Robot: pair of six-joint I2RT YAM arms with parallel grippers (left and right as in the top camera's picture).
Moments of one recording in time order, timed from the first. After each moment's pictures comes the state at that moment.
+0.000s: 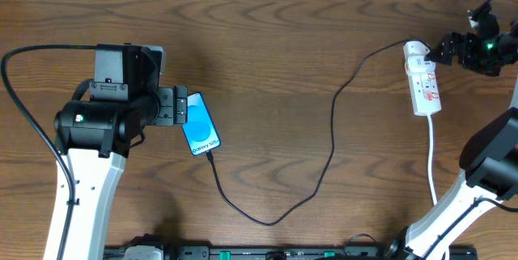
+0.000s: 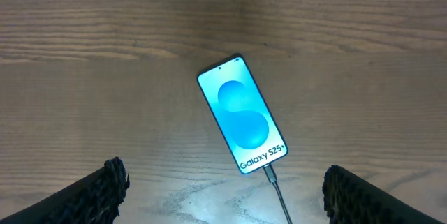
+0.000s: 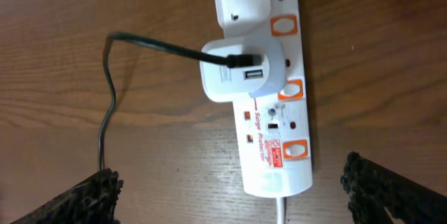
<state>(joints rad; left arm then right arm) -0.09 1.23 1.31 -1.09 0.02 -0.03 -0.46 2.15 2.04 -1.28 -0.42 -0.30</state>
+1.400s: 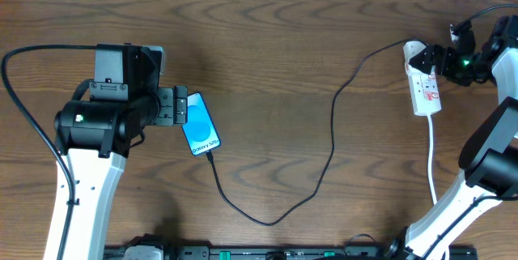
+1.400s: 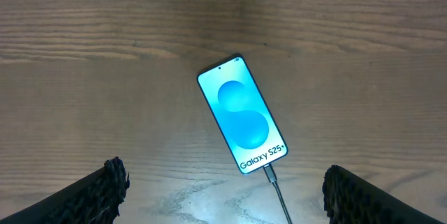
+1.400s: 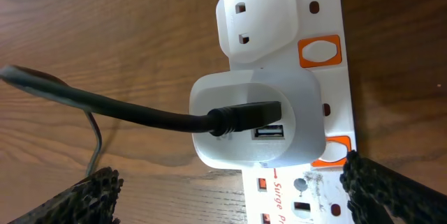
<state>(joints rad) -0.09 1.23 1.31 -1.09 0.02 -0.03 -0.45 2.15 1.70 -0.86 -0.56 -0.22</state>
